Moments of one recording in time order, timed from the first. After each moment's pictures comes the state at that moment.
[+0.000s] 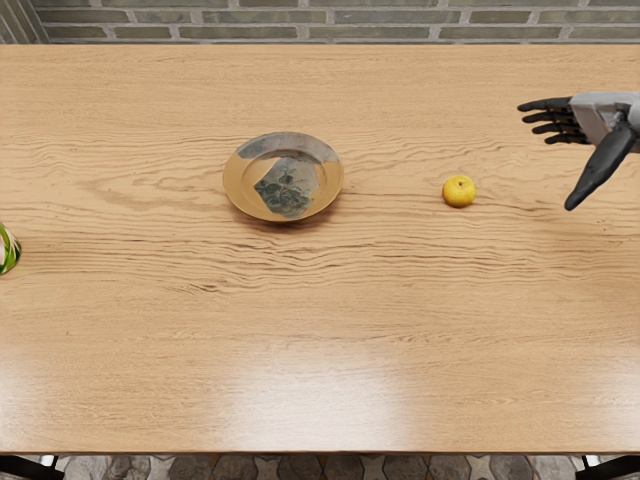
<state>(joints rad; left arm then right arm) -0.01 0.00 0.35 -0.19 0.15 0.03 0.14 1.20 -0.88 0.24 0.97 -0.54 0.61 -0.12</state>
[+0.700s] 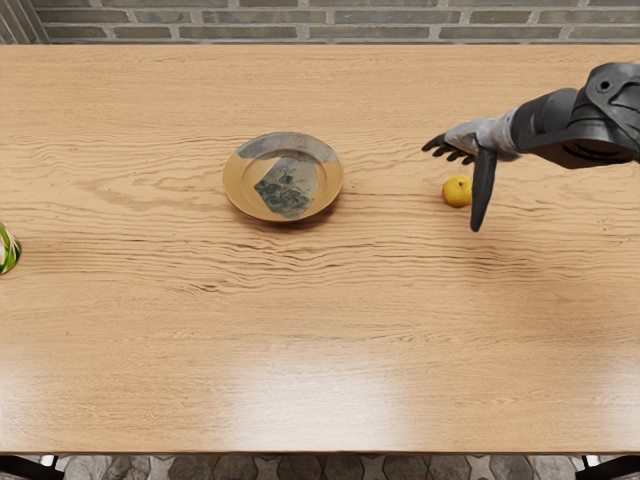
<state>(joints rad) -0.01 0.00 0.35 -0.19 0.15 0.03 0.14 1.26 -0.48 0.32 1.03 -0.86 0.48 -0.60</state>
